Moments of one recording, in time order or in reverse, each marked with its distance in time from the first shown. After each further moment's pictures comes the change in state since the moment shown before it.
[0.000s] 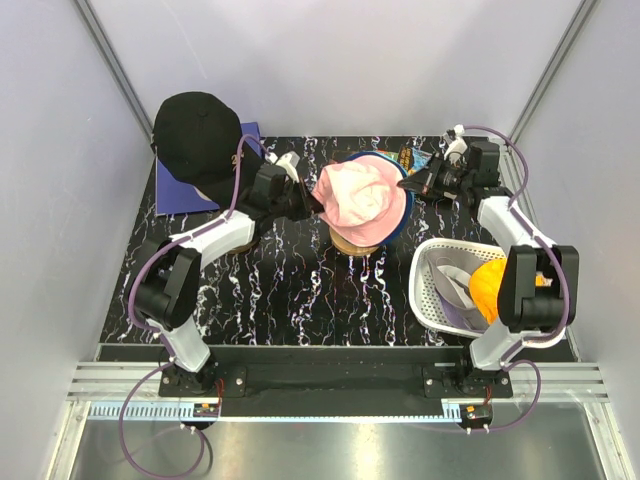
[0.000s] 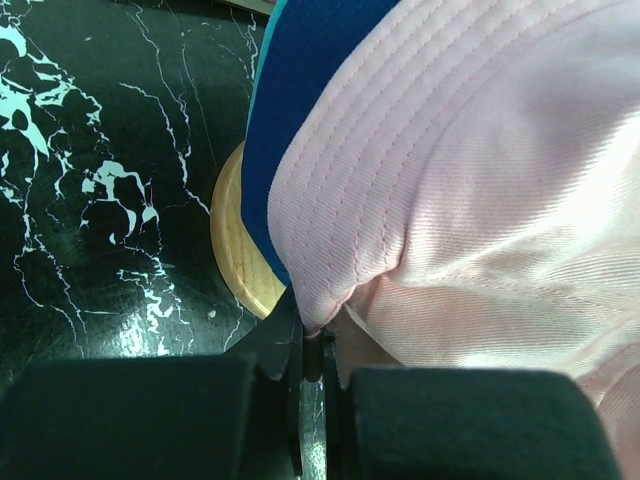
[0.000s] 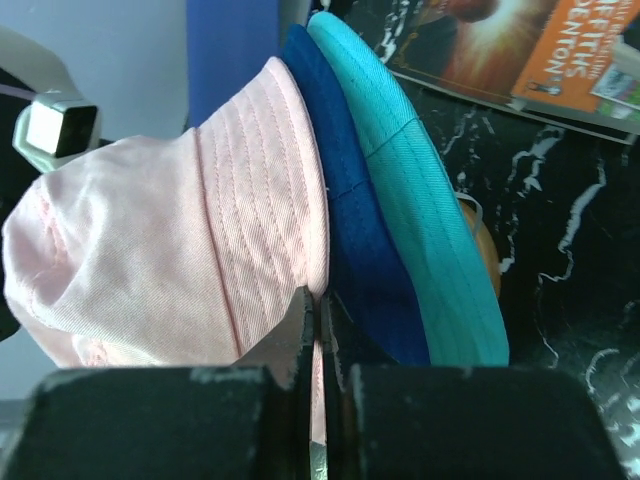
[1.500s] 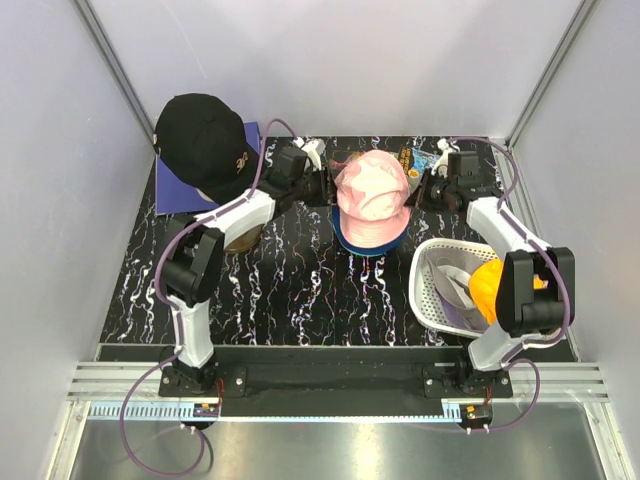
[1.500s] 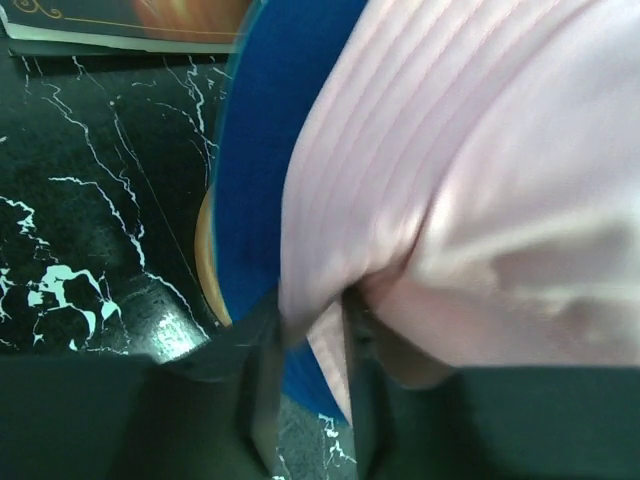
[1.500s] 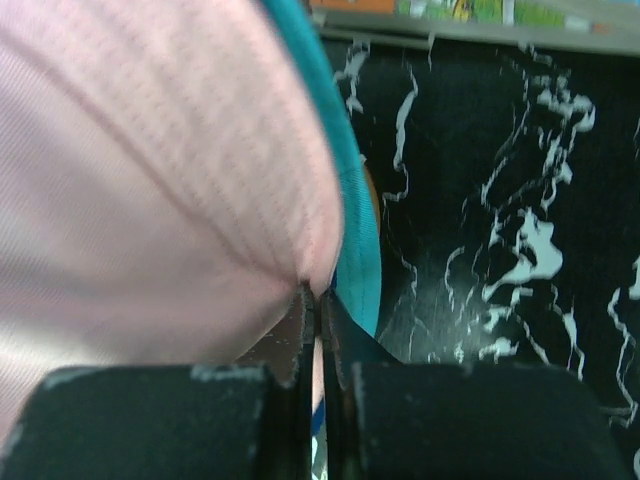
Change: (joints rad) left arm -0.040 0.218 0.304 -0.129 0.071 0.130; right arm 0.102 -0.029 0.006 -0.292 0.491 -0.198
